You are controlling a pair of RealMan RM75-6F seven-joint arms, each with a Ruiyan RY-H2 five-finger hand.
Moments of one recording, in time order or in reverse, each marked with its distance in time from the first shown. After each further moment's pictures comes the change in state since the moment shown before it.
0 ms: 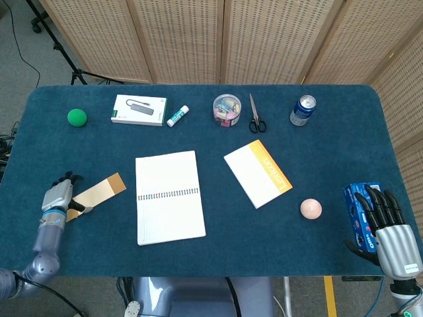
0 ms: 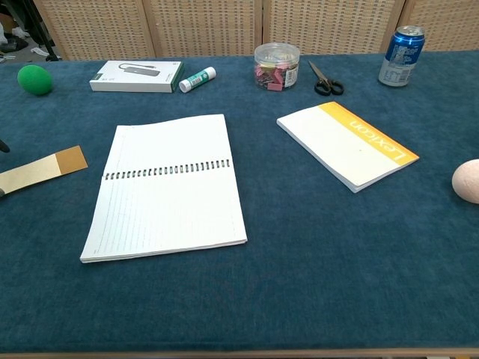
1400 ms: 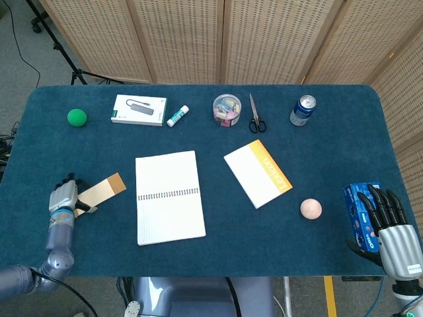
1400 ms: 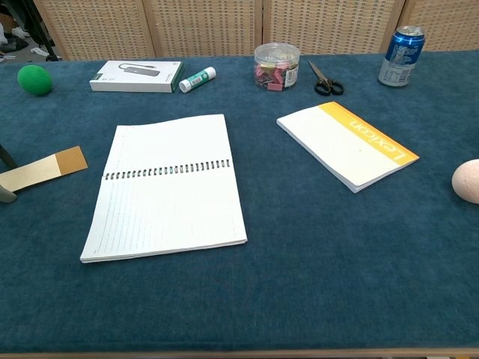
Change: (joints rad) left arm -0.013 -0.091 -0.039 0.040 -0.082 0.078 0.098; right arm -0.003 0.012 0.001 -0.007 0.000 0.005 0.018
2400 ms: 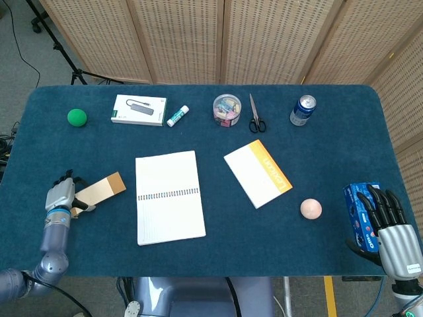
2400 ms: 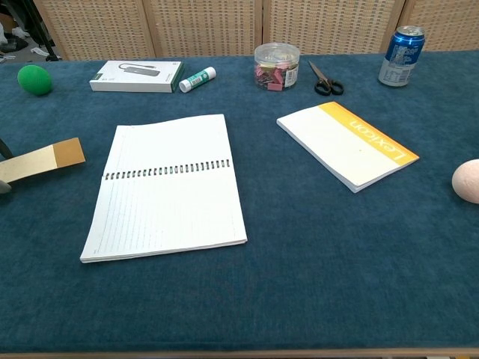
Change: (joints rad) left arm 0.042 0.051 -0.039 -0.067 0.074 0.009 -0.021; right arm 0.001 0.000 0.000 -0.003 0.003 -0.007 -0.002
